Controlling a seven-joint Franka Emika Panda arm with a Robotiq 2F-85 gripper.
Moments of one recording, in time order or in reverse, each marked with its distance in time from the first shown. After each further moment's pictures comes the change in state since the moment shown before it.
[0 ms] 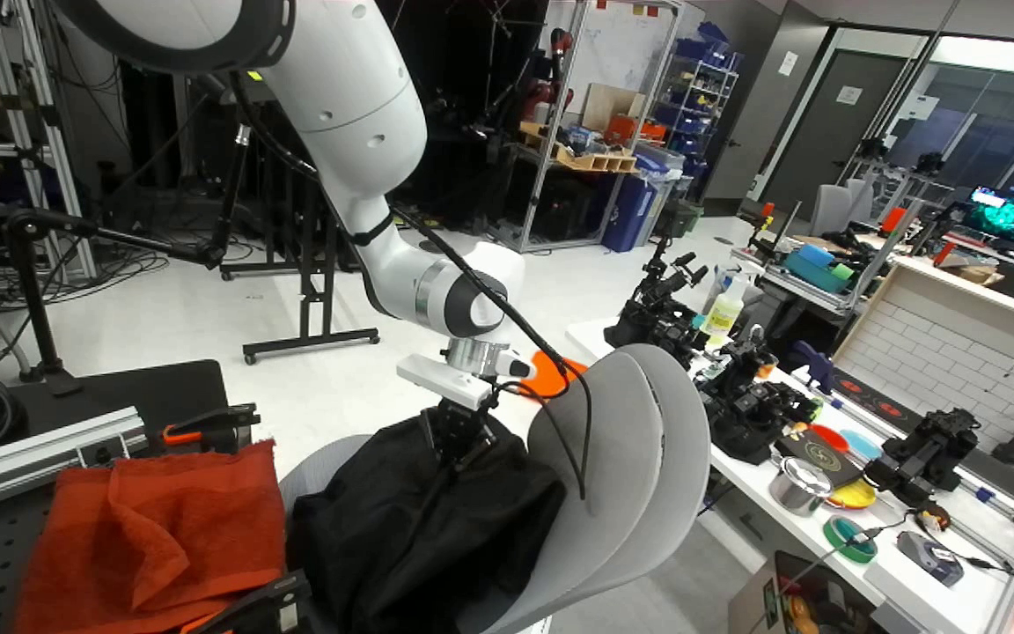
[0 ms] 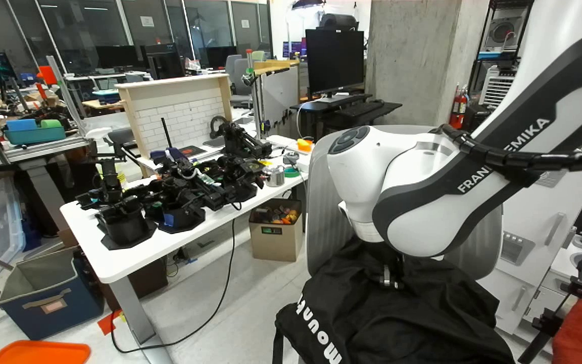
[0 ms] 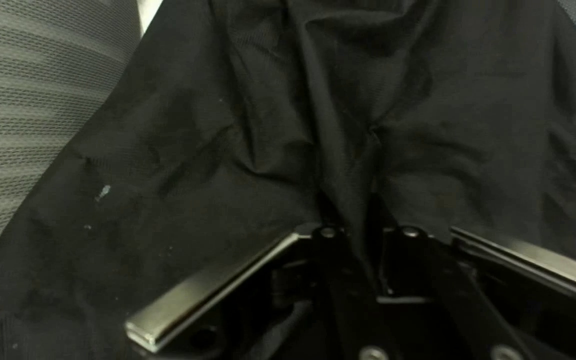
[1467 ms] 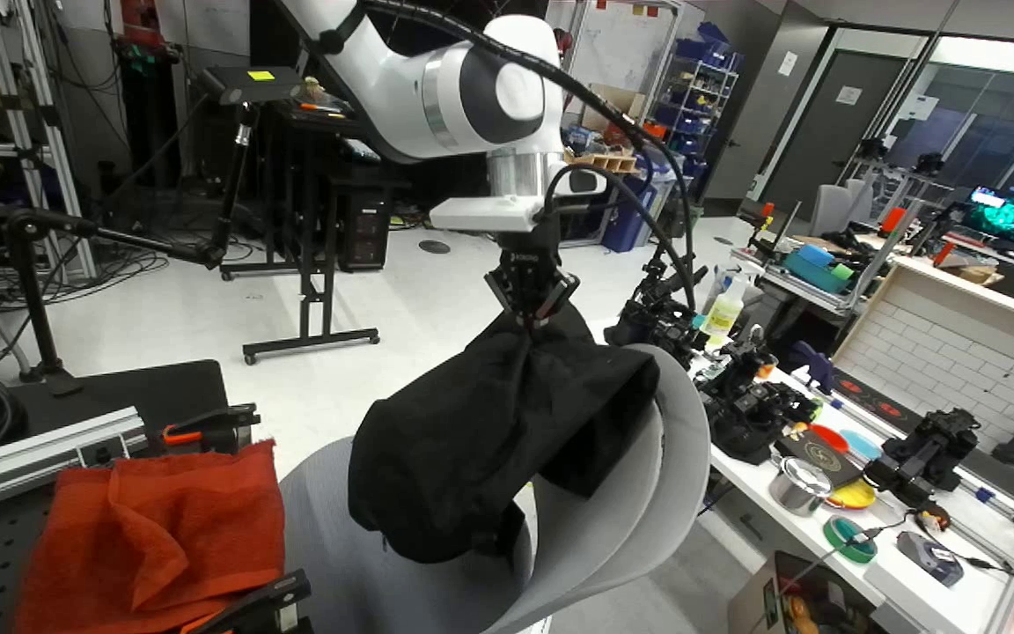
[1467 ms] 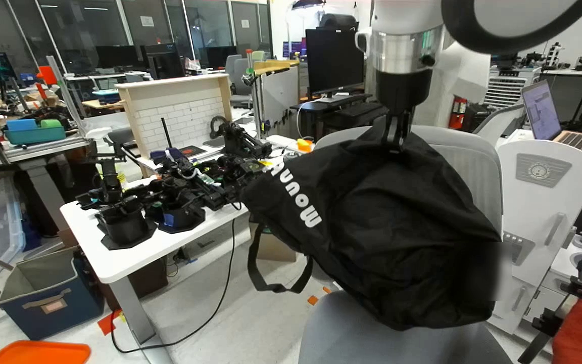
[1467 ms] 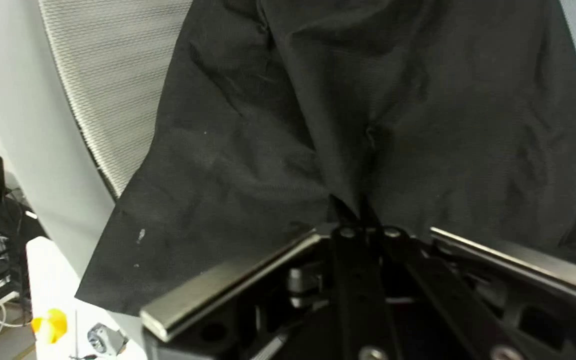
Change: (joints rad) arm 0.007 -0.541 -0.043 -0.217 -0.113 0.021 0.092
